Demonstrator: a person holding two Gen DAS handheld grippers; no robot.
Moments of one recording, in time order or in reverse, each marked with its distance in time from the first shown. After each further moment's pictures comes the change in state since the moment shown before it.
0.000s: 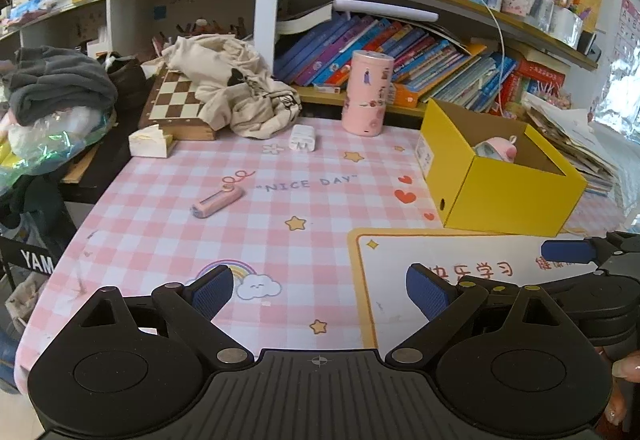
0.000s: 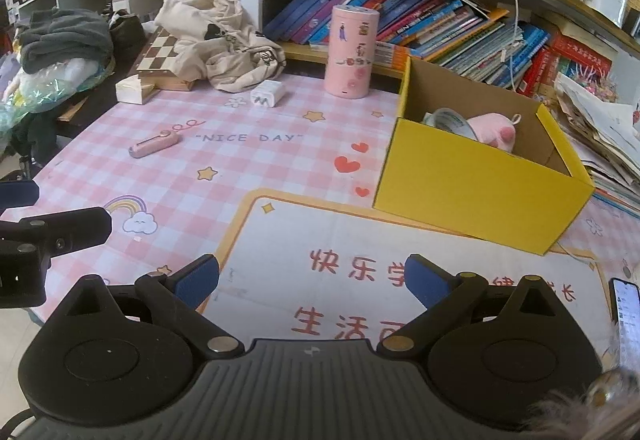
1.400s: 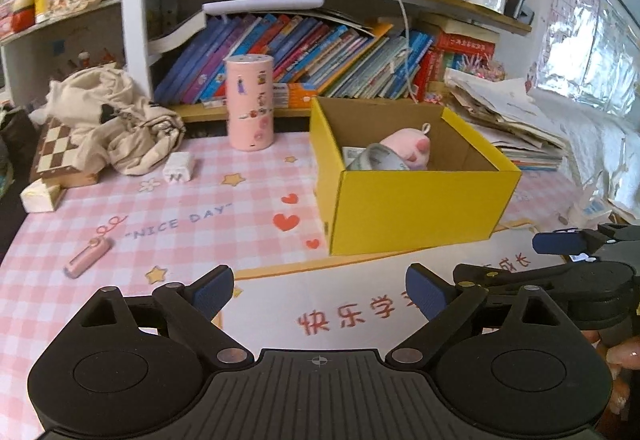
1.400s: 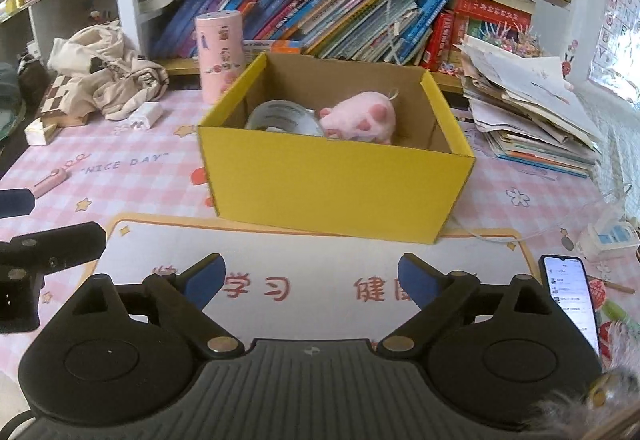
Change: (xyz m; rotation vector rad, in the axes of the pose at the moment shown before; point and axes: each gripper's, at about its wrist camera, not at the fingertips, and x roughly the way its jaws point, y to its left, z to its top) left arm 0.047 -0.116 0.028 0.138 0.011 -0.138; right arm -0.003 -0.132 -0.006 0.148 -0.003 -0.132
